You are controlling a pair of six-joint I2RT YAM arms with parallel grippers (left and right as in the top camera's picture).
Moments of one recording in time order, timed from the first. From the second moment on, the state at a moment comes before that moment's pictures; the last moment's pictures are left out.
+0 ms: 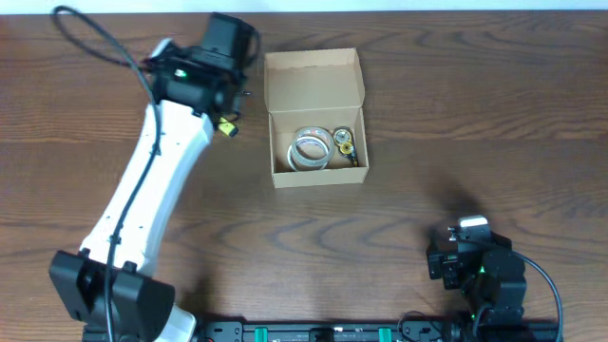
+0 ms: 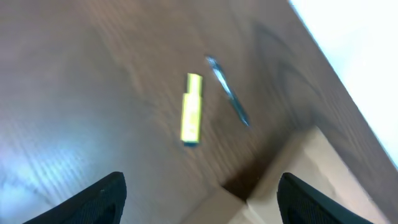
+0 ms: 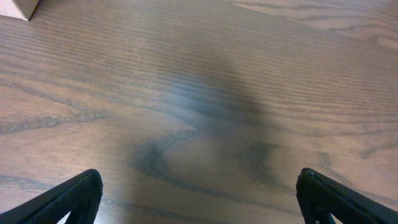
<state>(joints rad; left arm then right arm) -0.29 1.70 1.69 -1.13 -0.43 -1.25 0.01 0.07 0.18 -0.79 0.06 -0.21</state>
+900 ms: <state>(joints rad) -0.11 2.10 1.69 -1.02 -0.09 -1.40 0.01 0.07 0.18 -0.79 0.06 -0.21</state>
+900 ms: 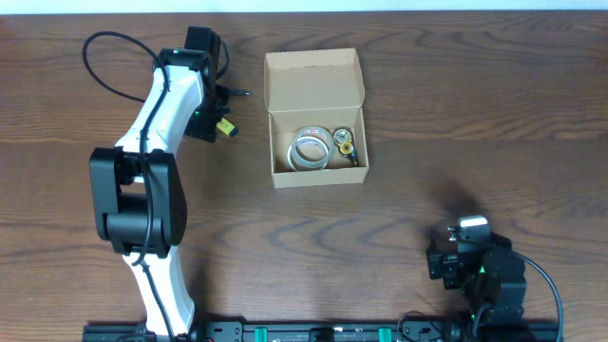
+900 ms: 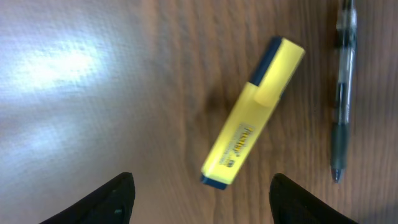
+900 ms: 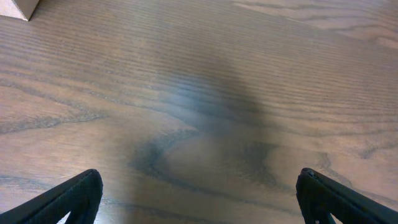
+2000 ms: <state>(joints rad) -0.05 2.24 1.70 -0.86 0.05 -1.16 0.01 0.07 0.18 -0.79 0.06 -0.21</state>
